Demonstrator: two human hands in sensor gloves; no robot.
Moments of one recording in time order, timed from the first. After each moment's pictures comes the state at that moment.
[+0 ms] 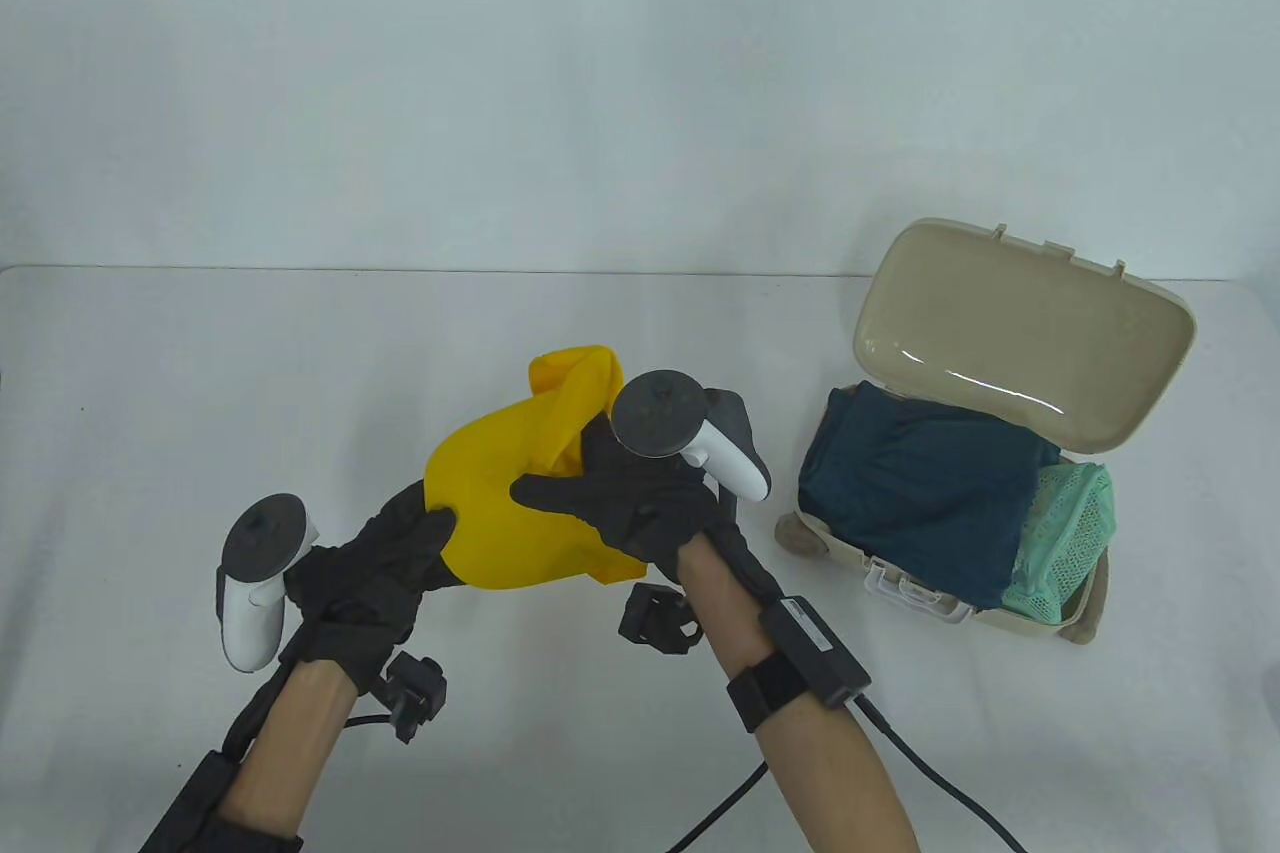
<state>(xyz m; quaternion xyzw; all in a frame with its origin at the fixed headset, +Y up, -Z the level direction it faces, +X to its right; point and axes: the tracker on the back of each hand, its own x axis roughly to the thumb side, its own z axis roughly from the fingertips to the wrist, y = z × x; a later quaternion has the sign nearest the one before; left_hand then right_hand) -0.247 -0.681 -0.312 -0.13 -0.06 0.67 0.73 0.006 -0.614 -0.386 0.22 0.25 0.86 0.39</state>
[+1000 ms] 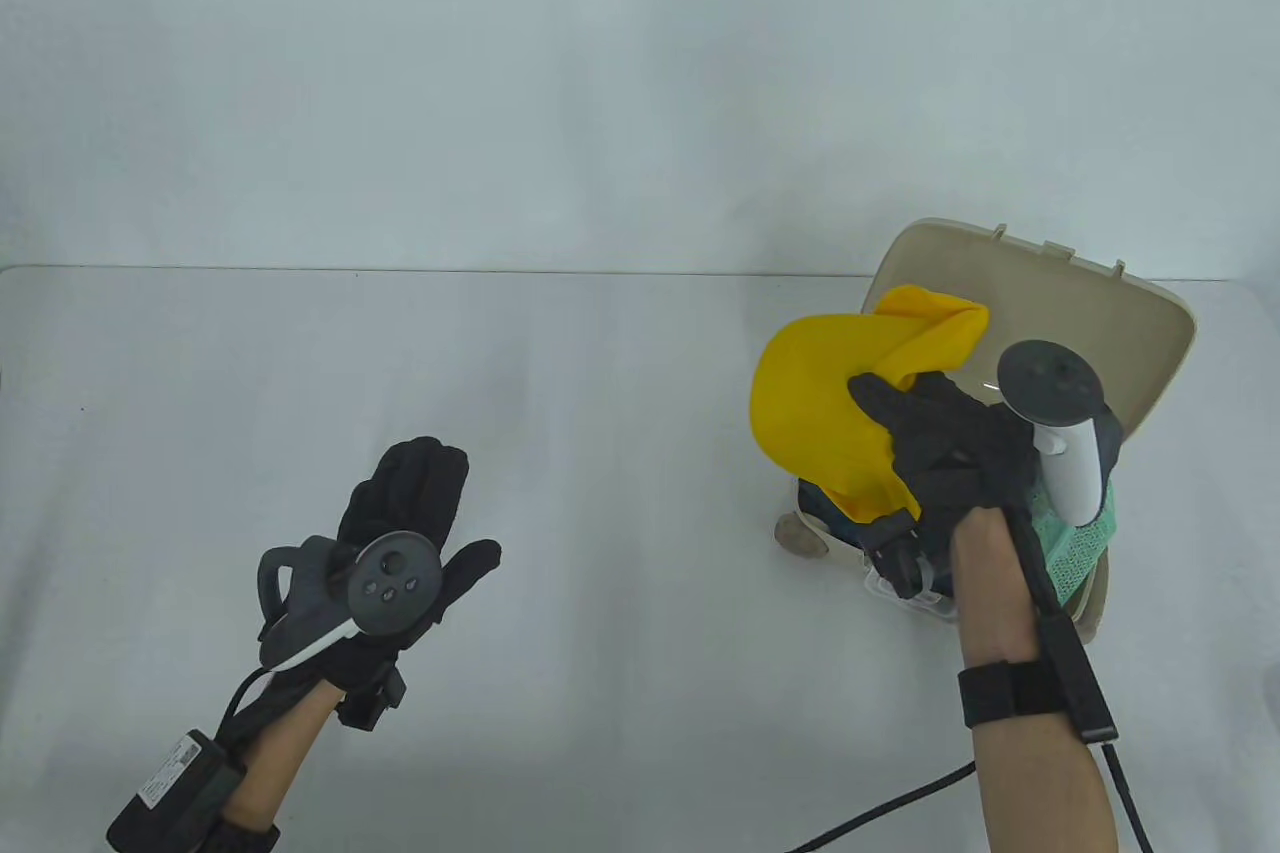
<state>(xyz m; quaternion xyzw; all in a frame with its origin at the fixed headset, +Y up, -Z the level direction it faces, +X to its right) -0.214 -0.641 -0.293 0.07 -0.13 0.04 0.99 0.255 -0.570 -0.391 -0.05 0.07 0.84 0.53</state>
